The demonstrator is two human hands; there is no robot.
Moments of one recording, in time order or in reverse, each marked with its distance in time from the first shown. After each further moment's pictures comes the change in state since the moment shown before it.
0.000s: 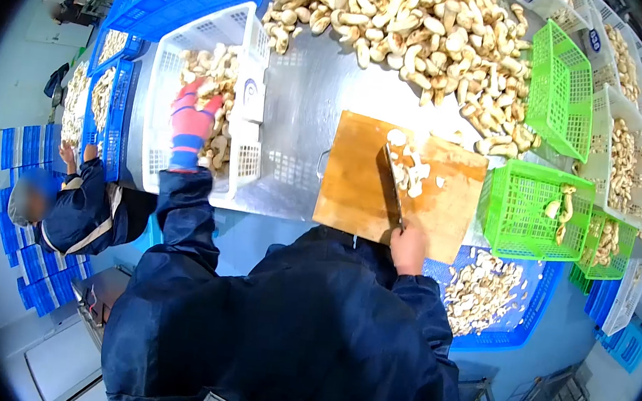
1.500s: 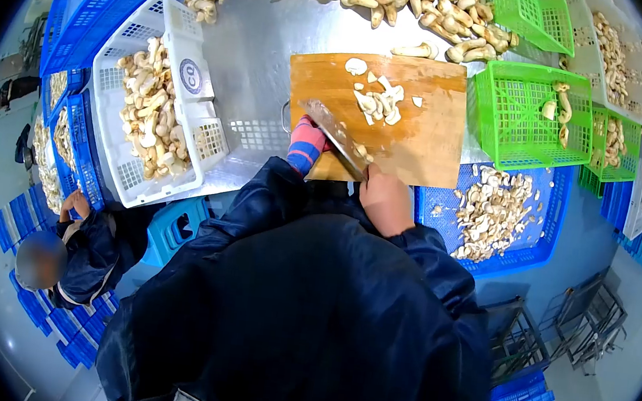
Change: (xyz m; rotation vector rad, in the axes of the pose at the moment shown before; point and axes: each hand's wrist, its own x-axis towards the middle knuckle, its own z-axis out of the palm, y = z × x) left_hand -0.206 0.128 0.203 -0.741 -0.843 -0.692; right_hand -0.035 -0.049 -0.023 -0.137 -0.140 -0.087
